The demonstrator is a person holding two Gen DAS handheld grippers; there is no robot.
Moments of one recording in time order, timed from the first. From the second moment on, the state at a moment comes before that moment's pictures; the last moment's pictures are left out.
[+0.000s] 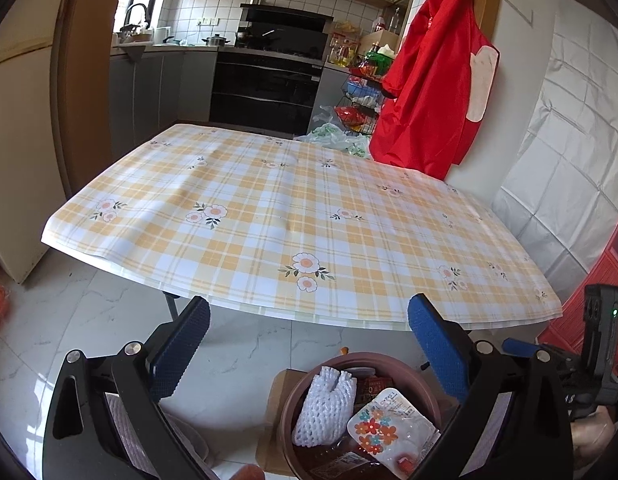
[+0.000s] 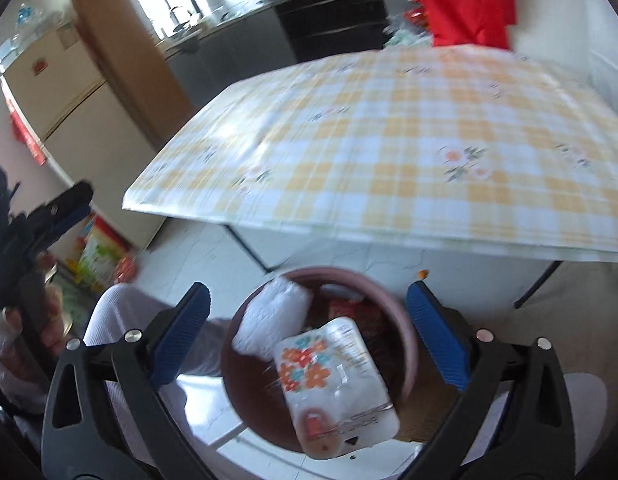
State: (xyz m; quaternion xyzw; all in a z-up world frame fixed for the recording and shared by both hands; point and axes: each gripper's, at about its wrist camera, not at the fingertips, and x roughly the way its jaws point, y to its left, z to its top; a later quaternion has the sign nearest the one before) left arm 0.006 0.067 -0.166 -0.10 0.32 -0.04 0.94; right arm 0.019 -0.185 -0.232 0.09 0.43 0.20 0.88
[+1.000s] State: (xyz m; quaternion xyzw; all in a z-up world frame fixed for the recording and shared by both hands) left arm -0.031 0.032 -0.030 -0.01 0.20 -0.04 0.98; right arm -0.032 -0.198 -0.034 0.03 0.23 0.11 0.97
